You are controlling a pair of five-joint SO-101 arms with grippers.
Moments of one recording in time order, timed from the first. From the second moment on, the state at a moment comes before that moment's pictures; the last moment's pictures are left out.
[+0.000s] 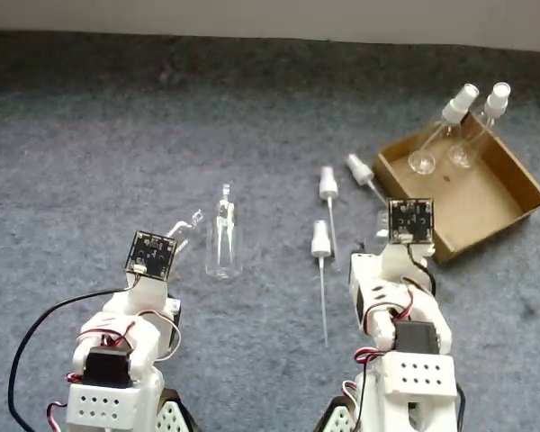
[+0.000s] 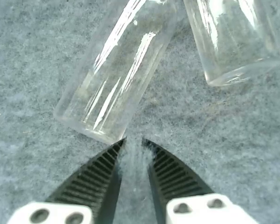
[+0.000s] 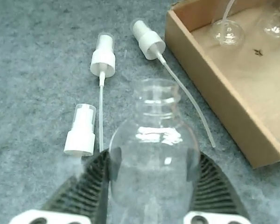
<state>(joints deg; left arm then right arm) -2.1 -104.1 95.9 72.8 -3.4 -2.5 -73.1 82.2 38.1 4.7</state>
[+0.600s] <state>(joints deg) -2.2 -104.7 79.1 77.8 -3.5 -2.5 -79.4 89.3 37.8 4.7</state>
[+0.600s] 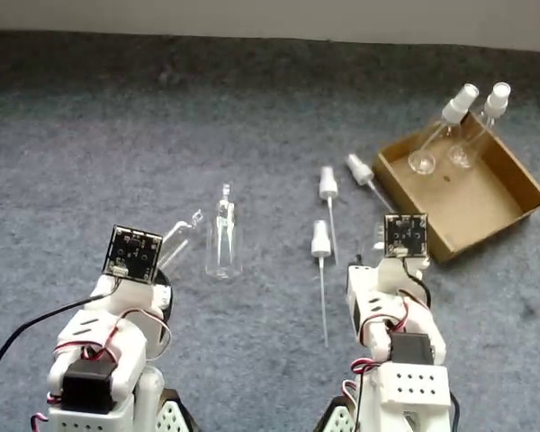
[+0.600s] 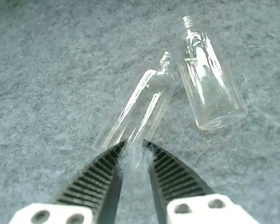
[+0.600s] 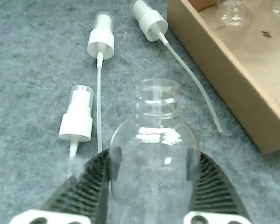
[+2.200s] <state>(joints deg) 21.1 0.1 8.8 79.8 7.3 -1.8 -100.9 95.8 37.8 4.5</state>
